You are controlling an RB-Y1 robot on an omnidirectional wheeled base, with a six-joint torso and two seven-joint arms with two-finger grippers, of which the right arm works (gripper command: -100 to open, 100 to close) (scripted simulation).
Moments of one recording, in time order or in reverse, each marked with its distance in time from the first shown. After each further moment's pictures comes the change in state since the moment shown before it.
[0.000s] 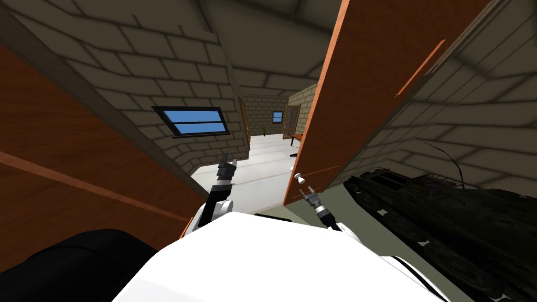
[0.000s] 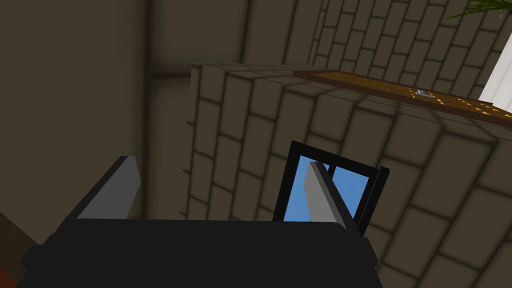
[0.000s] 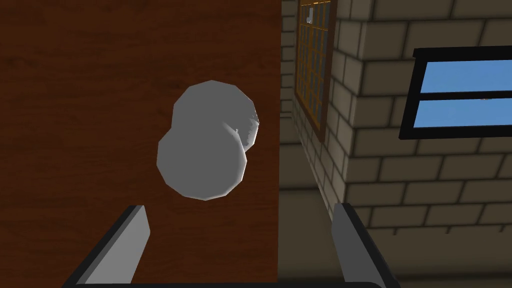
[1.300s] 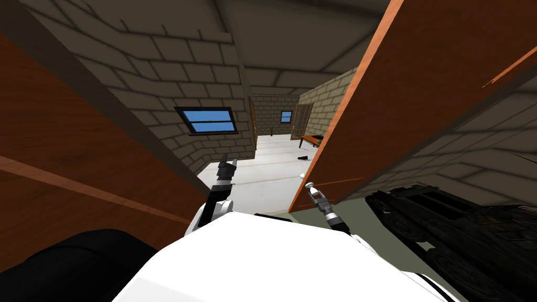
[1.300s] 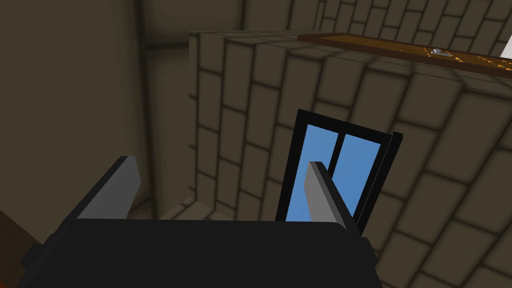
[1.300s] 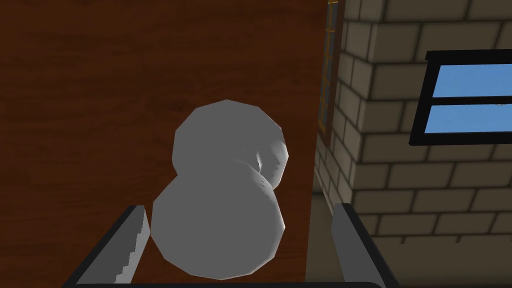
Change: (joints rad) arm 0.059 -0.059 -0.068 0.023 -0.054 -0.044 -0.009
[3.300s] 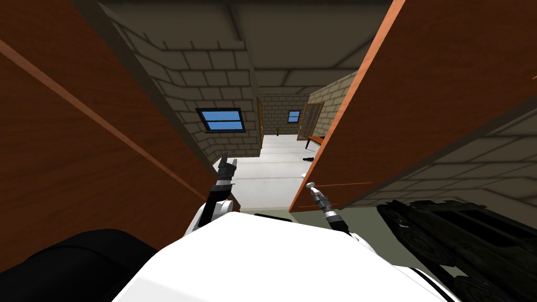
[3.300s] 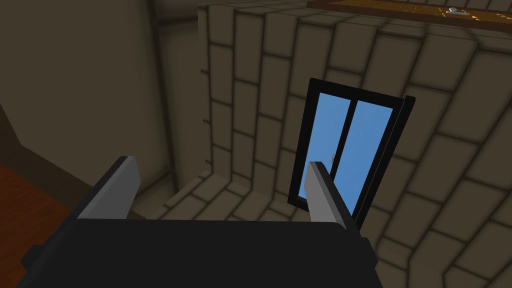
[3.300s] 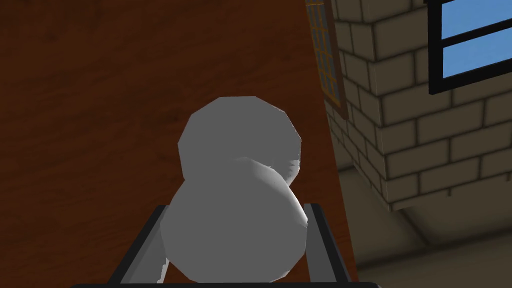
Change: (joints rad) arm -0.023 0.009 0.003 0.016 -0.079 0.018 -0.234
